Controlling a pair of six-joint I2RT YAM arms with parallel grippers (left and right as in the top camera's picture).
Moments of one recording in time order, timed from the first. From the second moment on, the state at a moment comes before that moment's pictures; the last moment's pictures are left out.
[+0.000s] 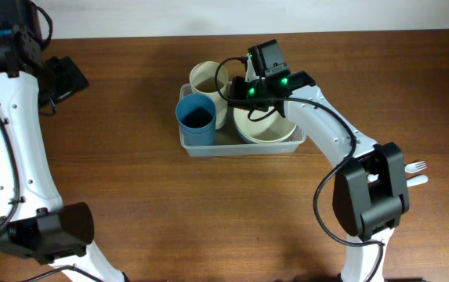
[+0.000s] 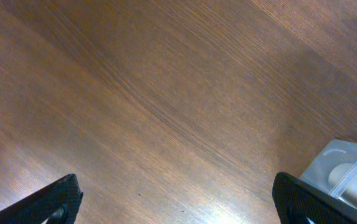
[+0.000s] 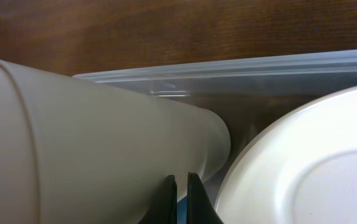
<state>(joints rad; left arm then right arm) 0.18 1.94 2.33 -1.63 -0.19 -0.44 0.38 2.07 1.68 -0.57 -0.35 0.54</state>
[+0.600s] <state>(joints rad) 0.18 1.94 2.33 -1.63 -0.19 -0.44 0.38 2.07 1.68 -0.60 -0.32 0.55</state>
